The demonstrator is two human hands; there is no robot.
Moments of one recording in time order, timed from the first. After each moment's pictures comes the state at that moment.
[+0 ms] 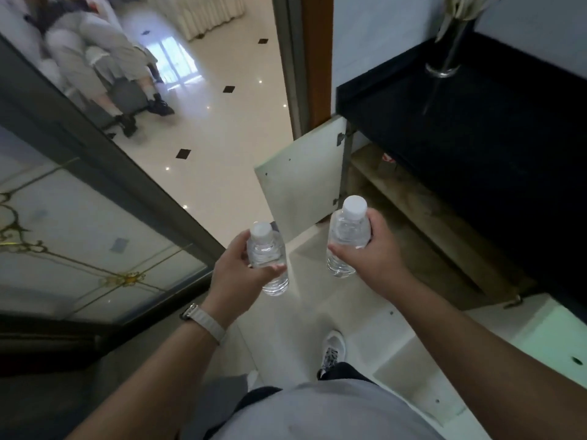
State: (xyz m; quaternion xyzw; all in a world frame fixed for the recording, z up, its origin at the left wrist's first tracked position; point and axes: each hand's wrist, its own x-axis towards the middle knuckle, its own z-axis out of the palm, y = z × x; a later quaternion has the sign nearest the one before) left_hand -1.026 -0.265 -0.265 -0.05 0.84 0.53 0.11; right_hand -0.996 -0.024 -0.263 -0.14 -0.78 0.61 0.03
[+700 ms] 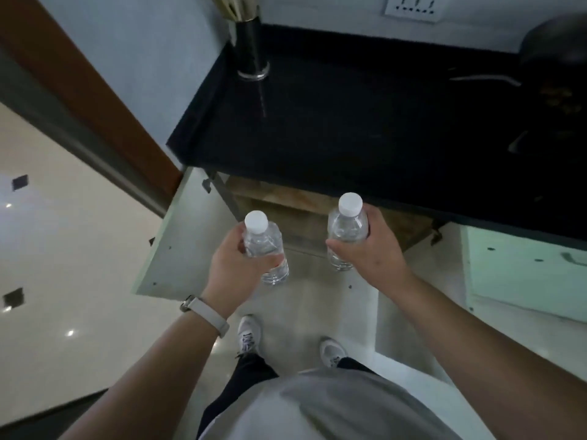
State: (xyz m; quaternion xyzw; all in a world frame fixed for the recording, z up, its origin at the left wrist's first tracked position) left_hand -1.242 -0.091 -0.306 0.23 0.80 0.44 0.33; right_hand -1.052 0.063 -0.278 -0.47 -0.70 0.51 0.16
